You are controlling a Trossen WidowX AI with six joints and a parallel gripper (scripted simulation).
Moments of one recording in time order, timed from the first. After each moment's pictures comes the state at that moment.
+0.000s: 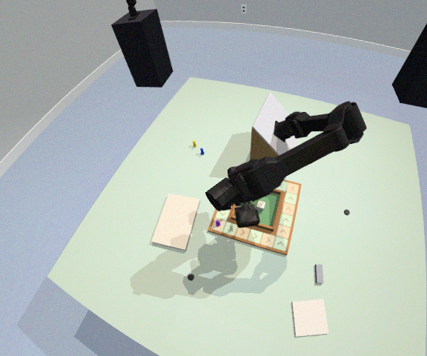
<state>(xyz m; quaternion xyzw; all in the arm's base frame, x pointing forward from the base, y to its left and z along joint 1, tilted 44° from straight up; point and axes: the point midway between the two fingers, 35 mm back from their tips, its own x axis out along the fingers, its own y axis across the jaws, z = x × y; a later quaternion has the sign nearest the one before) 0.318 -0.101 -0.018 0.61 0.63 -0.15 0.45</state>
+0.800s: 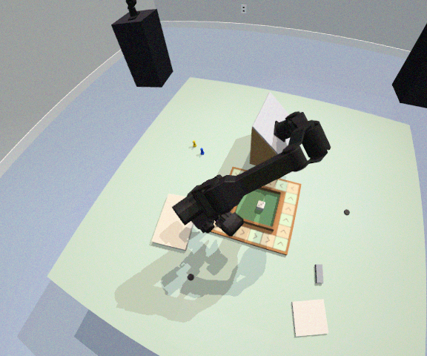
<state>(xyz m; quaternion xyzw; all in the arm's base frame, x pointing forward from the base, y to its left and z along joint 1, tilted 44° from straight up) 0.375 -0.141 -0.082 0.44 0.63 0.08 0.63</state>
